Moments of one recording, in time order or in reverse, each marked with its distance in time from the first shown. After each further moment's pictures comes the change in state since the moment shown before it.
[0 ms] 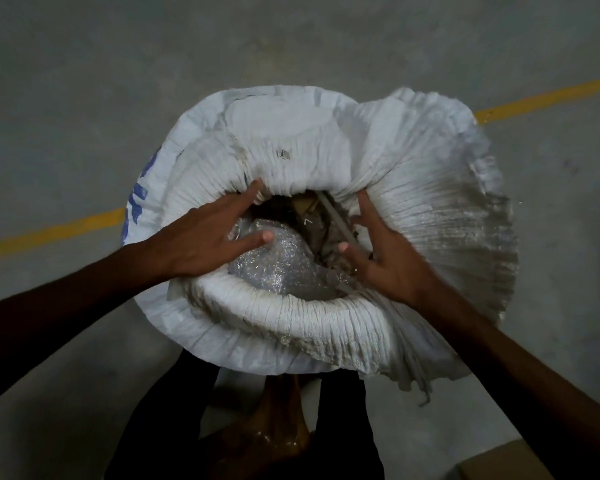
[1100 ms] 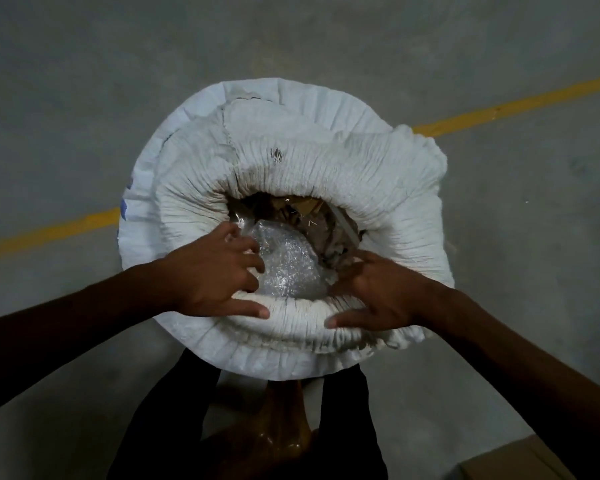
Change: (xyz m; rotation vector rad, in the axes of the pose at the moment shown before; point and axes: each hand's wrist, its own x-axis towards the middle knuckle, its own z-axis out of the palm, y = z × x) left_hand -0.014 -0.015 0.025 0.679 -0.016 0.657; right_hand 0.006 0.015 0.011 -0.679 -0.541 -0.446
